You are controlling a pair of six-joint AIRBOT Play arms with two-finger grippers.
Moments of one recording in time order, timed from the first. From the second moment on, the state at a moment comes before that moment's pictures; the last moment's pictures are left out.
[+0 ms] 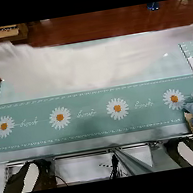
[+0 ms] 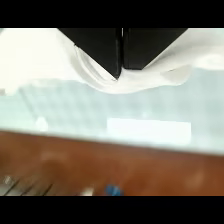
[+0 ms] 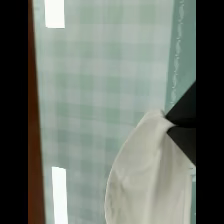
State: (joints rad) left arm 0.46 -0.78 1.26 0.60 -1.32 -1.24; right arm -0.32 -0.82 1.43 -1.08 1.42 1.39
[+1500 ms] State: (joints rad) left arm 0.29 -0.22 1.31 1.18 -1.71 -1.62; right arm -0.24 -0.54 1.68 -1.43 1.79 1.51
